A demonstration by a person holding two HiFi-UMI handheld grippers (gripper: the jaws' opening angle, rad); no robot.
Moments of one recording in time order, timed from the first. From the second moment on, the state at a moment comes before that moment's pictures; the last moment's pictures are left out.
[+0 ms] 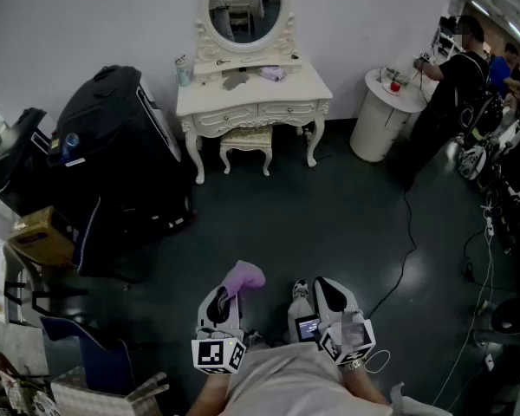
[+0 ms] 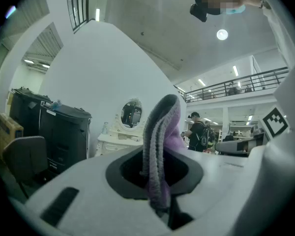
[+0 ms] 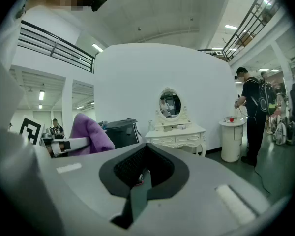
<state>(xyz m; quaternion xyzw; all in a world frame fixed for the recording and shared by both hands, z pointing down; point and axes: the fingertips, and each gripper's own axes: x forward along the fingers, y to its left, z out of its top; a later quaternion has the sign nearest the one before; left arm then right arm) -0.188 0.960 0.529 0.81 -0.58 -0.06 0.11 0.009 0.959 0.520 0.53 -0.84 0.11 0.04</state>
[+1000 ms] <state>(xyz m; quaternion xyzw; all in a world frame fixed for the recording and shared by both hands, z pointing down) -0.019 0.982 0.533 0.80 -0.59 -0.03 0.12 0.173 0.964 0.539 0.52 -0.84 0.14 0.02</state>
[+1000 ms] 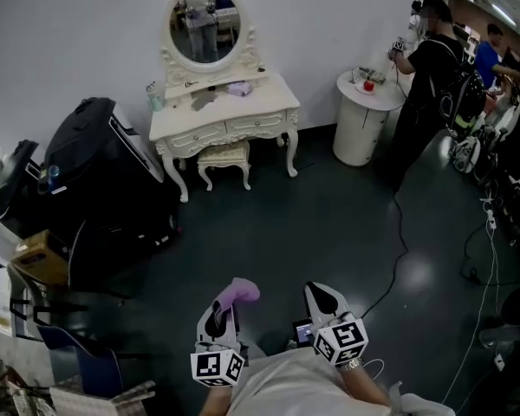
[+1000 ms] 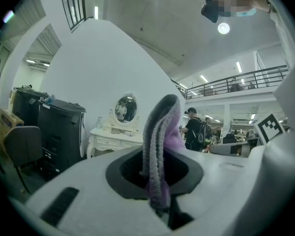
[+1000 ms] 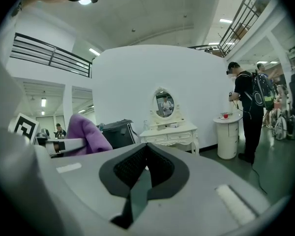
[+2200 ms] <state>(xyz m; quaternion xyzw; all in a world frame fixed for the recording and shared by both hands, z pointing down) -0.049 0.799 0.537 0.80 -0.58 -0.06 0.14 0.115 0.801 0.529 0.47 -0.87 0.12 0.03</state>
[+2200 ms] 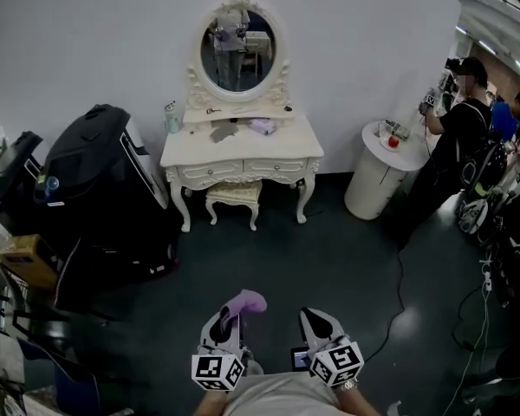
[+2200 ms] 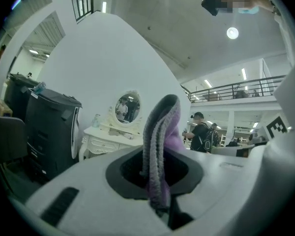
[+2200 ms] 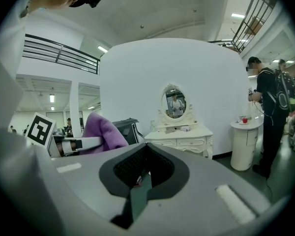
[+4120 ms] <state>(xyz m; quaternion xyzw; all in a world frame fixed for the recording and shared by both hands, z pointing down) -0.071 0.411 0.520 0.75 -0.64 -0.06 0.14 0.060 0.372 0.517 0.38 -0.92 0.12 0.03</state>
